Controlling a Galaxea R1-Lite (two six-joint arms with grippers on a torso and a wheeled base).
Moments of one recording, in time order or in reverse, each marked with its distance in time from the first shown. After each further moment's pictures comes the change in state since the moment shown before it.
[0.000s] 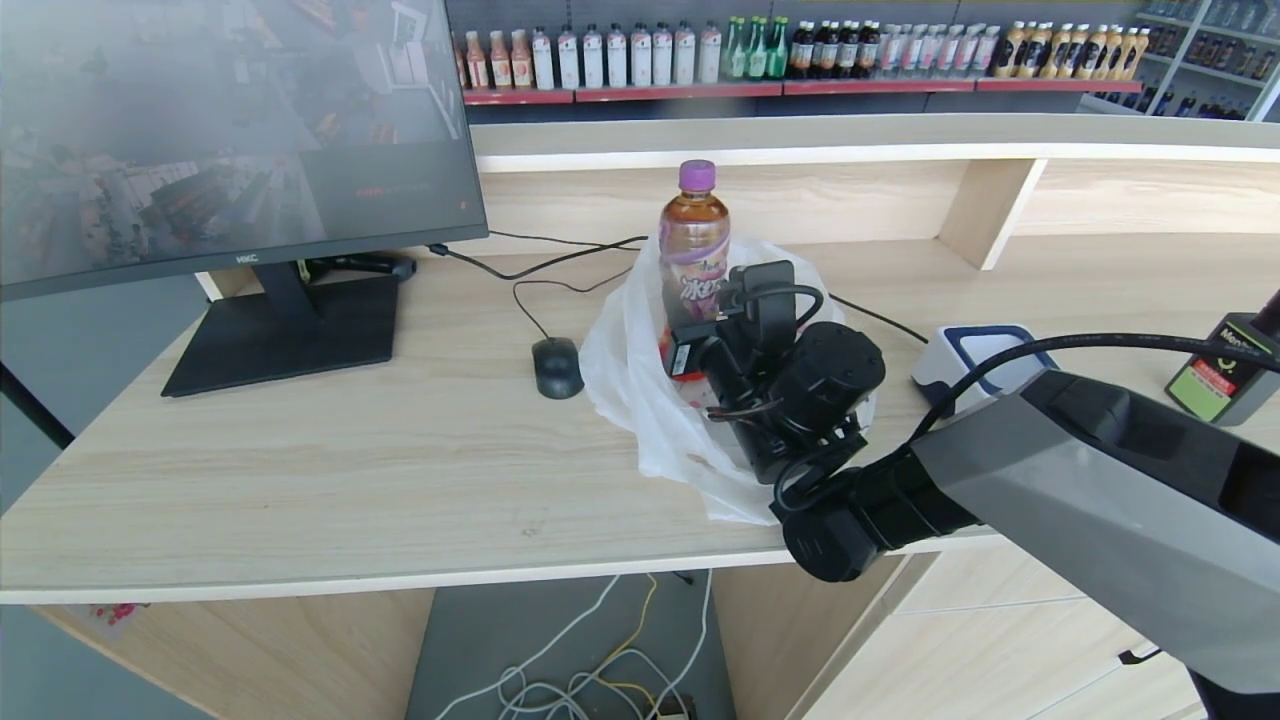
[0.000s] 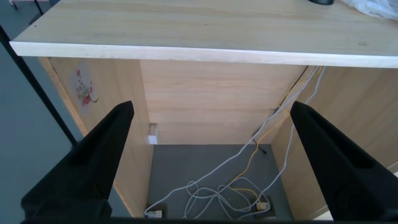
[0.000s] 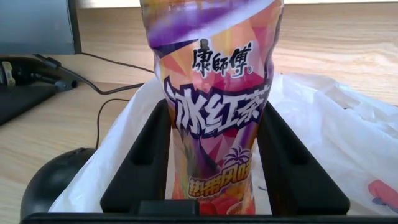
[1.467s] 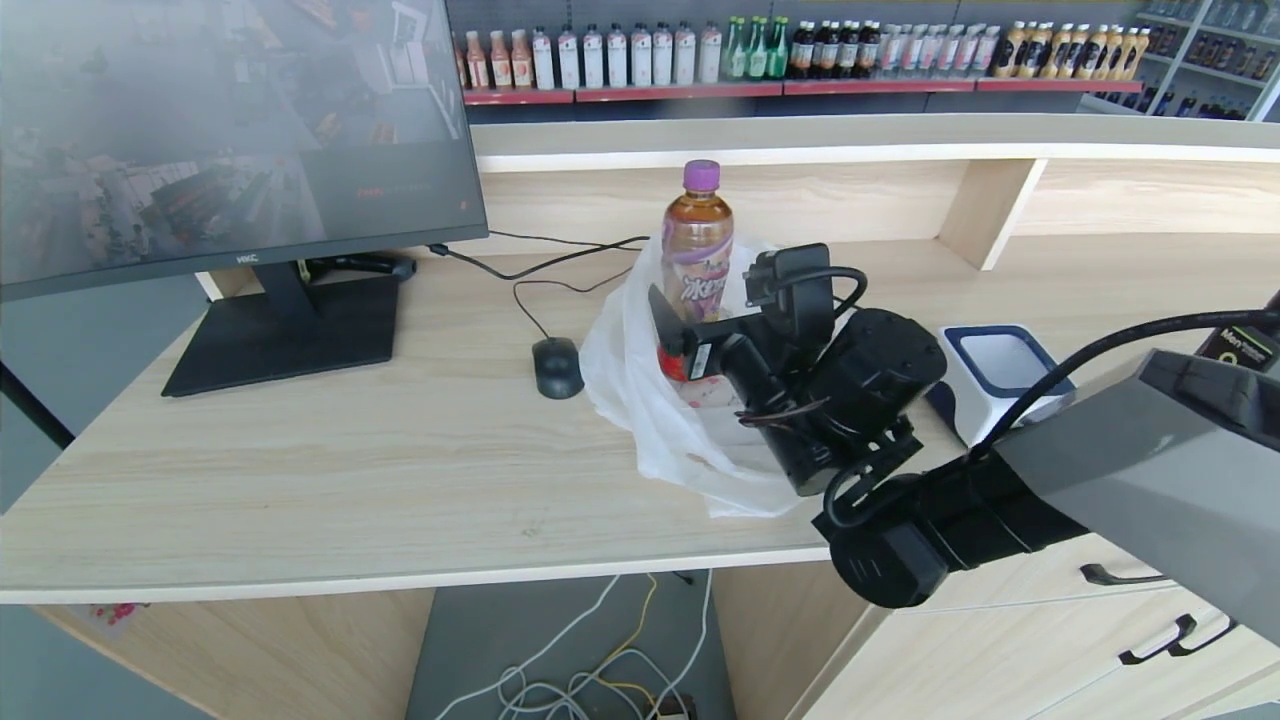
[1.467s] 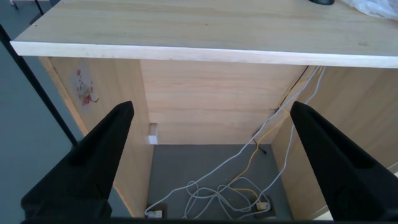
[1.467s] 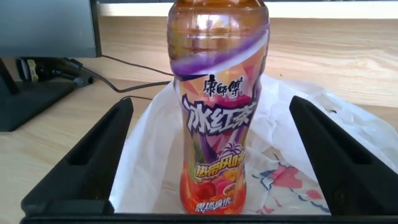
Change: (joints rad) left arm 0.001 0.000 0.000 0.000 0.000 0.000; right arm 0.025 -0.160 0.193 0.006 0.003 0.004
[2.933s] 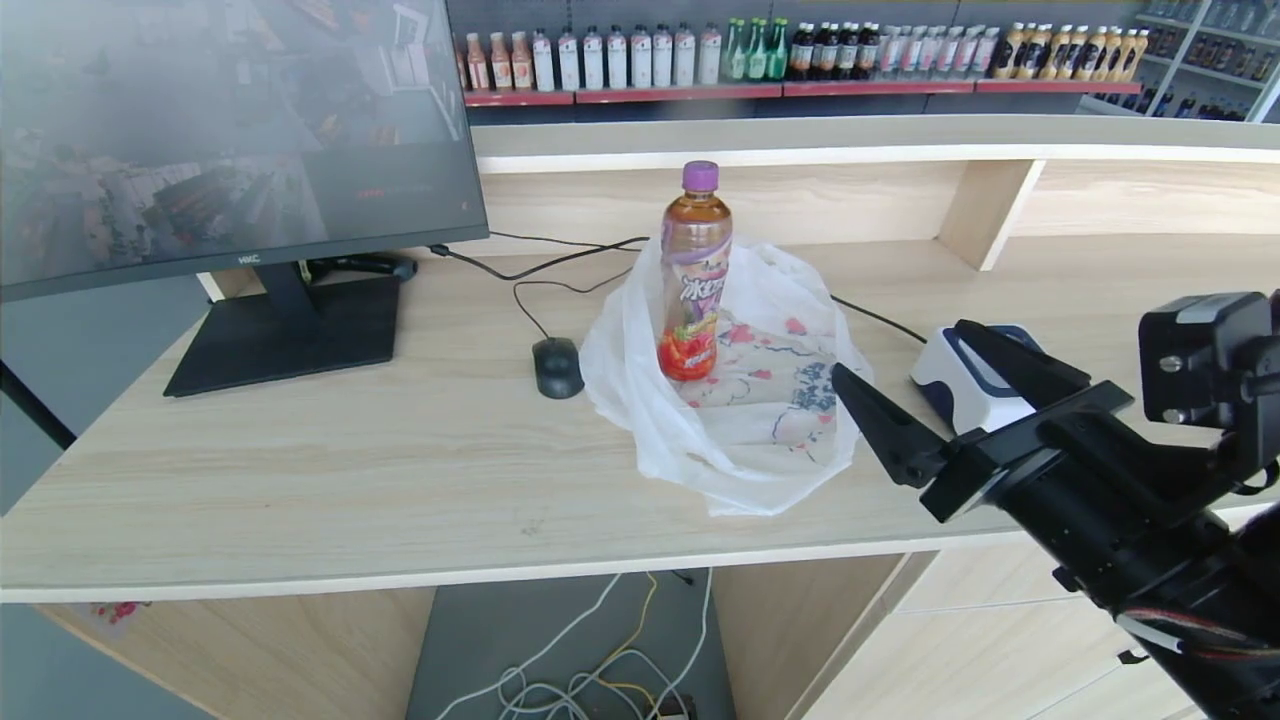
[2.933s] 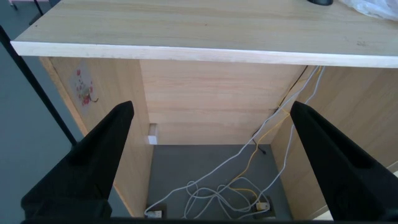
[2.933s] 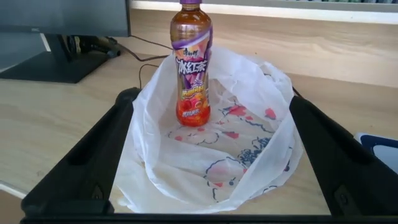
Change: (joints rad) left arm -0.002 0.000 0.000 0.000 0.000 -0.001; right arm 0.049 -0.637 0.775 -0.021 0.001 0.010
